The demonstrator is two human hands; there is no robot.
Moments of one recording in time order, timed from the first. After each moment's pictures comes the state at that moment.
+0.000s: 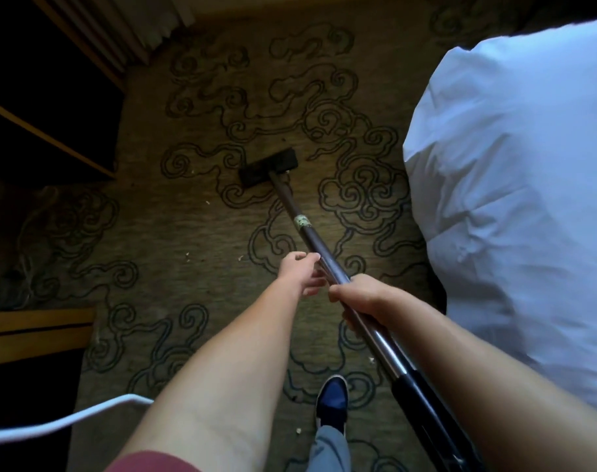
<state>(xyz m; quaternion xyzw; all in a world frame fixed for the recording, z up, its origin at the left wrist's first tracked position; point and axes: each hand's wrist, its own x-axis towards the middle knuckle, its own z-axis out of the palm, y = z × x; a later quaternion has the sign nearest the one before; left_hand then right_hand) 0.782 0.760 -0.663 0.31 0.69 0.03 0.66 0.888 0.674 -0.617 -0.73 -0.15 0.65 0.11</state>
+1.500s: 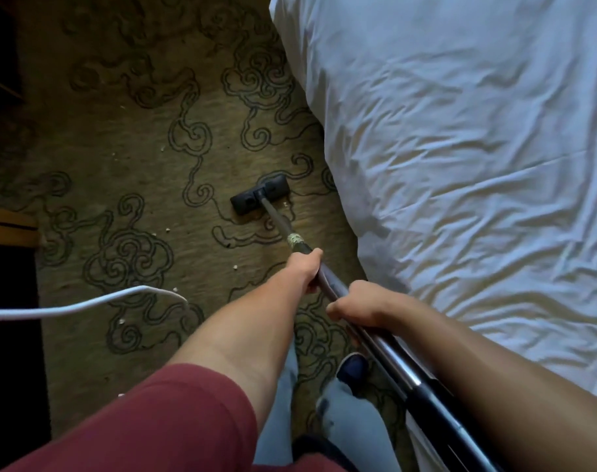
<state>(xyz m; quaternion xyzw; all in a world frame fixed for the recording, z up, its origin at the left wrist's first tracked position) 0.716 0.158 -0.594 0.41 0.67 -0.17 0.59 0.792 0.058 -0.472 -0.74 -0.18 0.65 -0.02</state>
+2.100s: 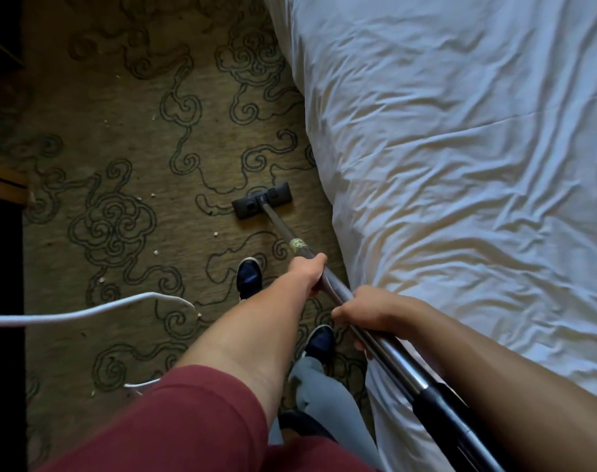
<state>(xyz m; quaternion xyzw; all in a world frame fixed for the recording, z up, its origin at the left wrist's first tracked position) 0.707 -0.021 -0.577 0.41 0.68 -0.17 0.59 0.789 -0.123 -0.466 -0.73 -0.11 0.68 0.03</state>
